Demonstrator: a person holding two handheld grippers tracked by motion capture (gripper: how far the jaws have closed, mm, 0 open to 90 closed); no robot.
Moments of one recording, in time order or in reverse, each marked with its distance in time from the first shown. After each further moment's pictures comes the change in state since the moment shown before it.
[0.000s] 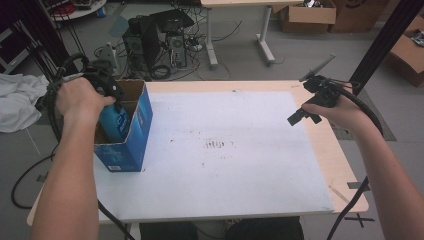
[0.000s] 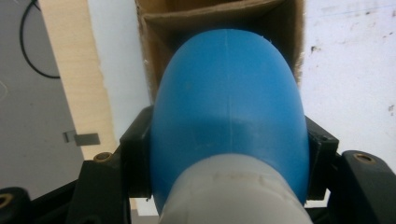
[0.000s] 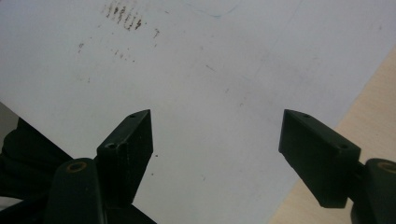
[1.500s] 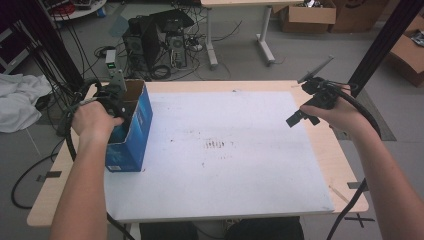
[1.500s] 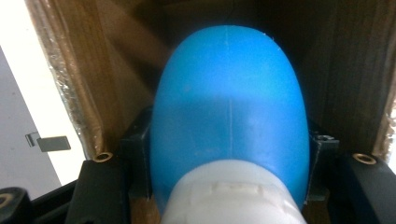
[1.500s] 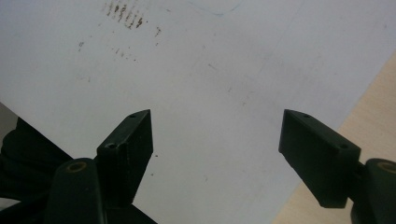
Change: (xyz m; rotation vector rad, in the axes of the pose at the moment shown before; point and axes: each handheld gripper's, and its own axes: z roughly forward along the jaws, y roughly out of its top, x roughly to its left) left arm -0.006 -0.004 0.063 0.066 -0.006 0.010; right arm 0.005 -0.001 0.004 0.002 -0.001 -0.001
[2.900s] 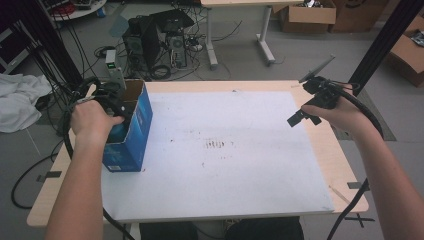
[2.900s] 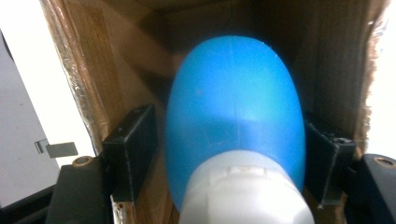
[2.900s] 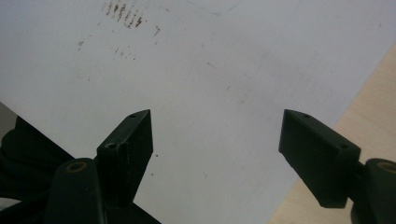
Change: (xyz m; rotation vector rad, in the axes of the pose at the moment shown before) left arm -0.001 -0.004 -0.011 -0.038 0.015 0.032; right arm 0.001 -0.001 -0.005 0.000 -0.011 0.000
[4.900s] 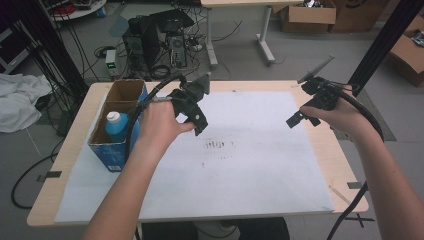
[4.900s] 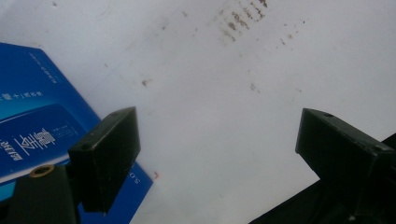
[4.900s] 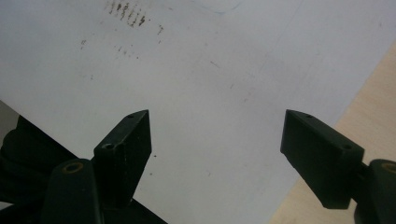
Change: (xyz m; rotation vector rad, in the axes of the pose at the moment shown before) left arm -0.200 -0.016 -0.041 -0.133 -0.016 0.530; right arm 0.010 -0.002 -0.003 0.001 -0.013 0.000
